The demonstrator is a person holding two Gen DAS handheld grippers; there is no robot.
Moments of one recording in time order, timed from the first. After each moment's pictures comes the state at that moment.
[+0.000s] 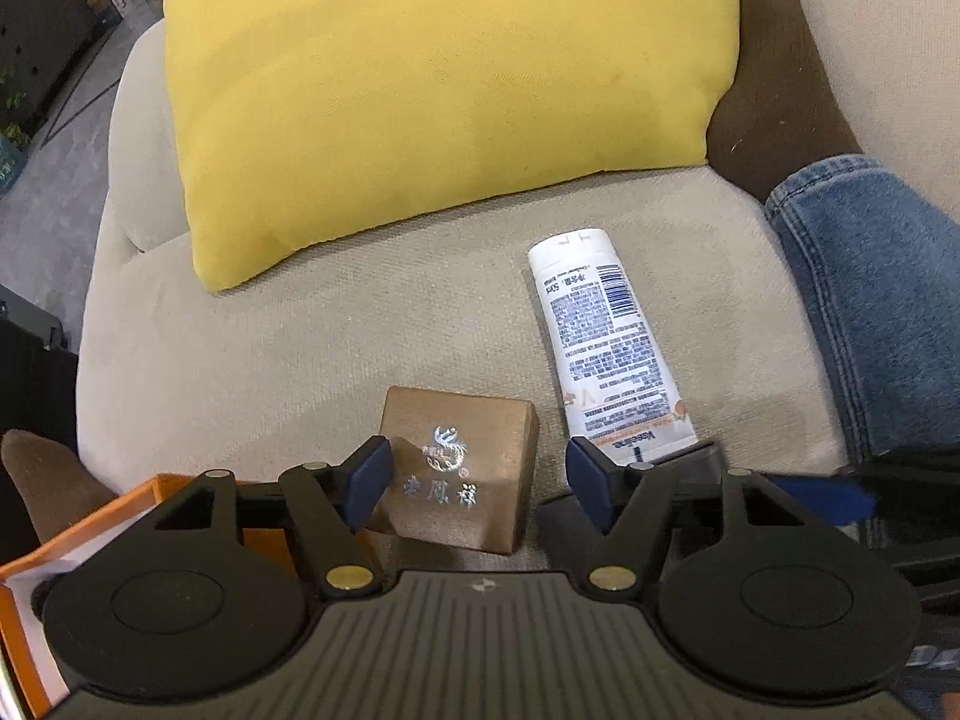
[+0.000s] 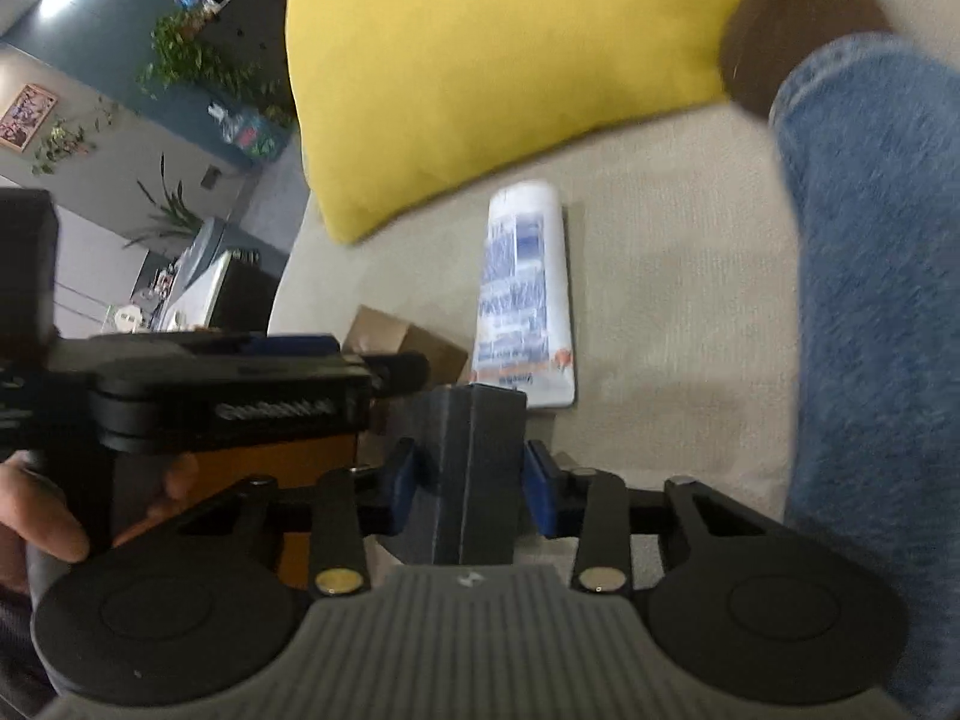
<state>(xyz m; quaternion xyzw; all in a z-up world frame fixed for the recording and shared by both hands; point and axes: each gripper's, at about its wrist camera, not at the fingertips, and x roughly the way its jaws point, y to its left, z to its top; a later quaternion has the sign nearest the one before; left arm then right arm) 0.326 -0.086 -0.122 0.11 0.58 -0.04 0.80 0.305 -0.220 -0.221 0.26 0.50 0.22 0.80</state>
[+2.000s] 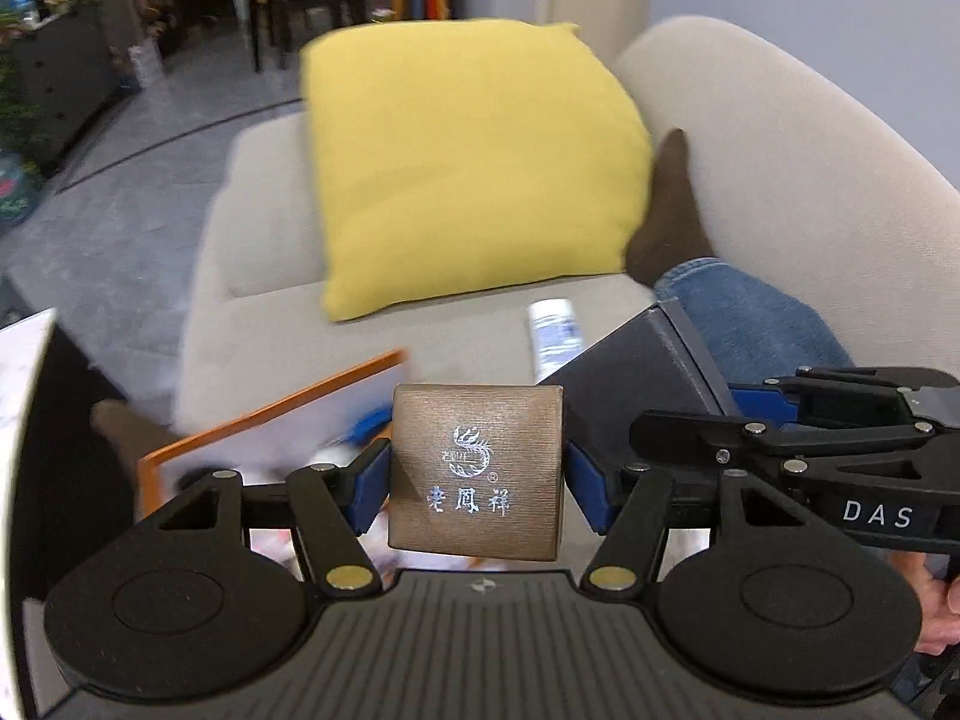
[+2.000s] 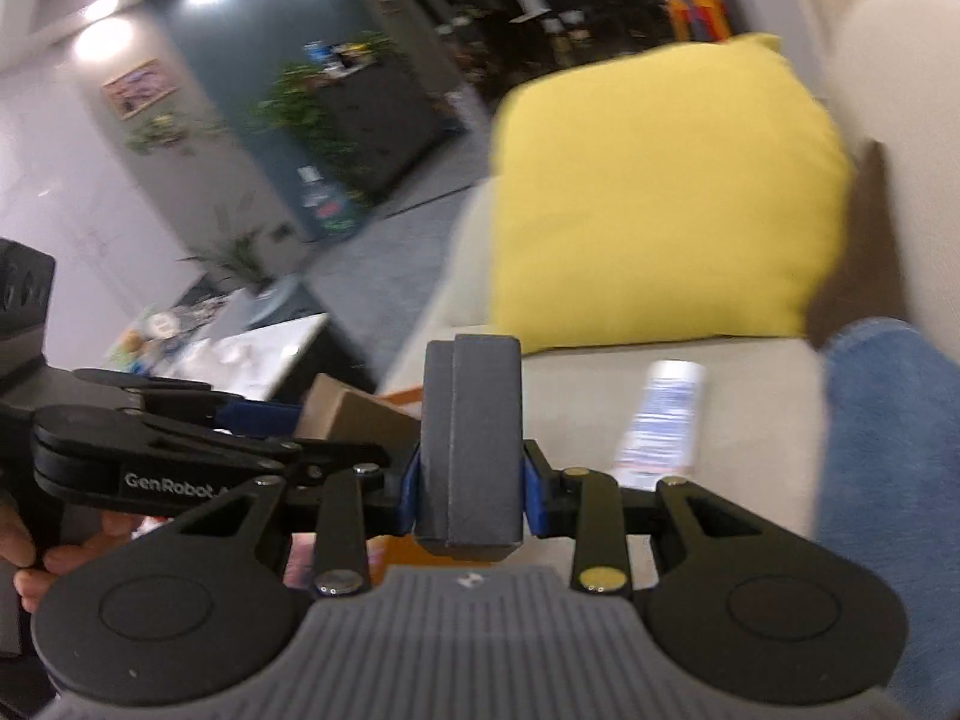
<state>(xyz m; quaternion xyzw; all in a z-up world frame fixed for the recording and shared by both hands) 0.167 -0.006 0.038 0.05 0.47 -0.08 0.88 0.188 -0.153 -0.073 0.15 0.35 0.27 0.88</state>
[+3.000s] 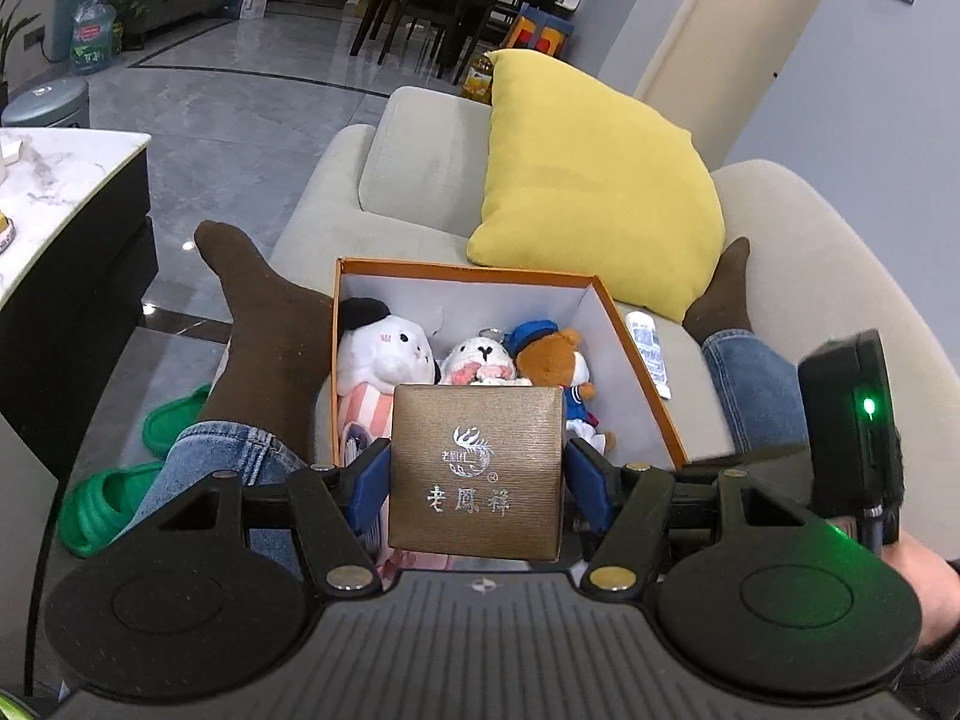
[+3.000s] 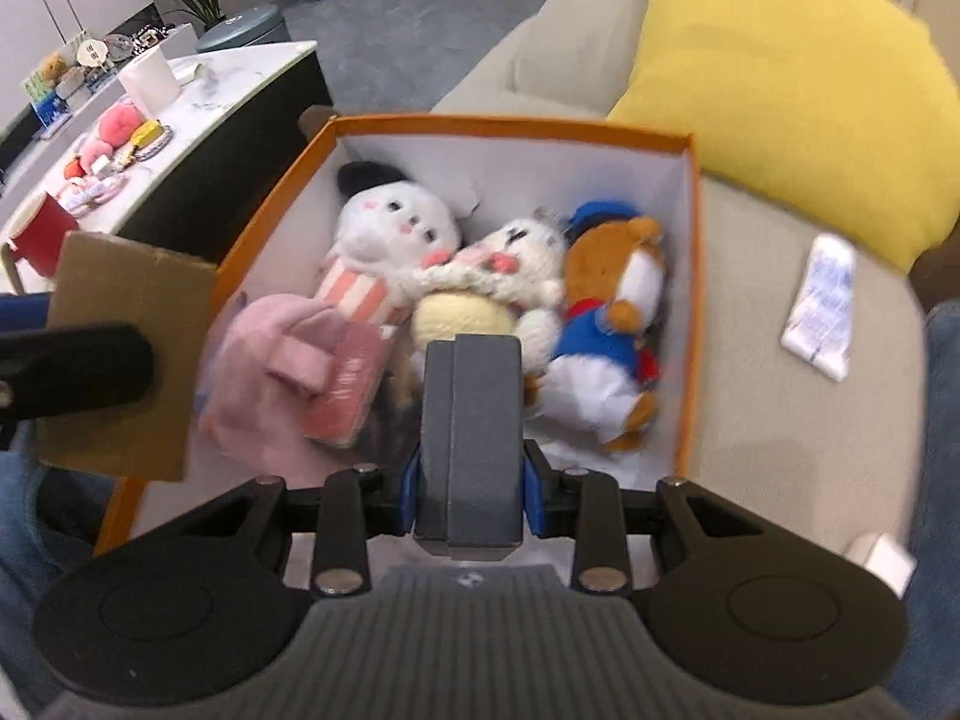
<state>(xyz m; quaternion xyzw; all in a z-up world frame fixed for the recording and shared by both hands) 0.055 0.175 -0.007 -0.16 0.41 -0.06 0.90 0.172 0.052 -0.143 -0.06 0.52 0.22 0.82</state>
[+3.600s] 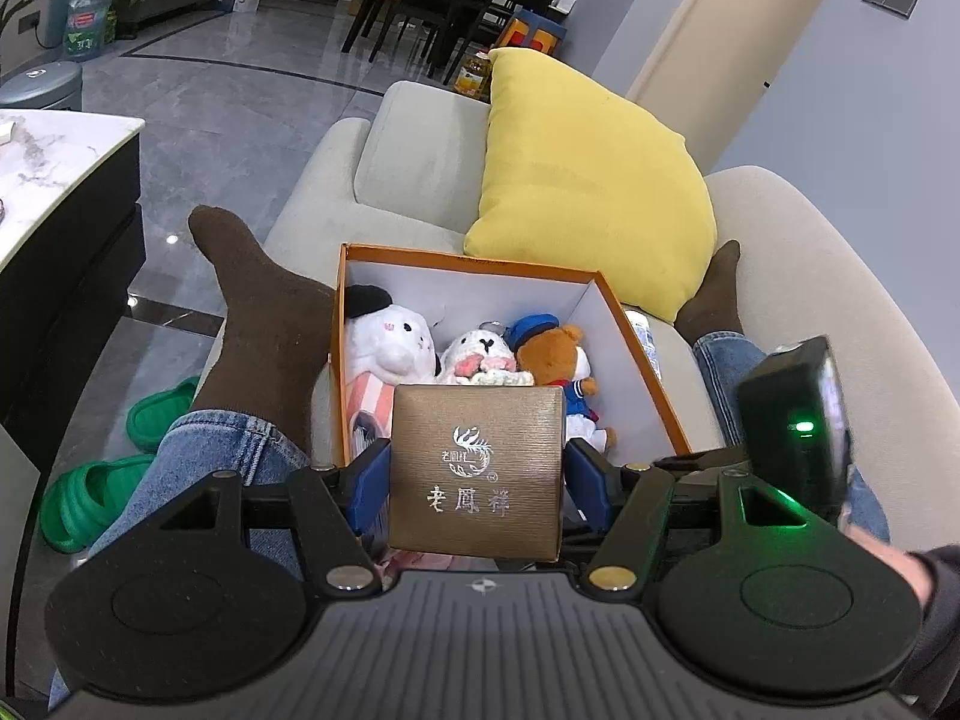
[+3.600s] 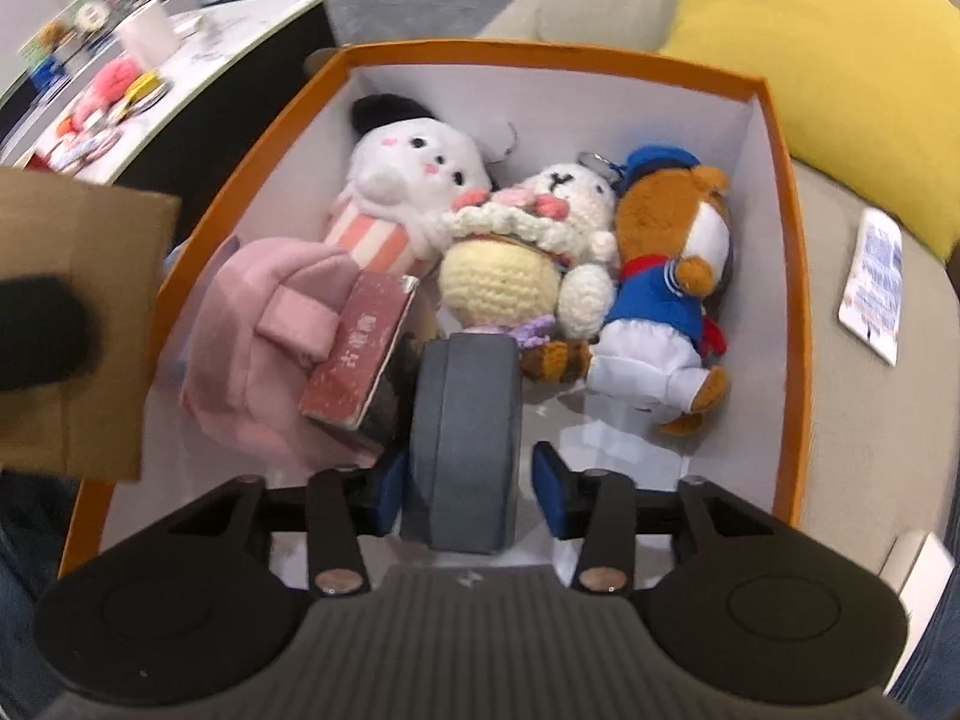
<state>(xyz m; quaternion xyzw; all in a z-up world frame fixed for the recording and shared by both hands) 0.054 0.185 -0.021 -0.17 0.40 -0.08 0.90 0.179 0.071 -0.171 -0.10 0.53 0.23 0.81</state>
